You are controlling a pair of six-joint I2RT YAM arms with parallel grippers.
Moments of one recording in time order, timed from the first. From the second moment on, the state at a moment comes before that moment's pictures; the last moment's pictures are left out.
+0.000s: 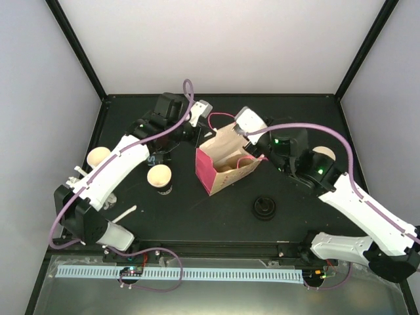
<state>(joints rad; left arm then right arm) -0.55 1.45 1.42 -0.62 0.48 -0.13 0.88 1.11 1.30 -0.50 0.33 -0.53</state>
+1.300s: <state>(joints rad) -0.37 1.01 1.03 -0.96 -0.08 -0.45 0.80 0.91 0.89 -1.01 0.31 0.66</state>
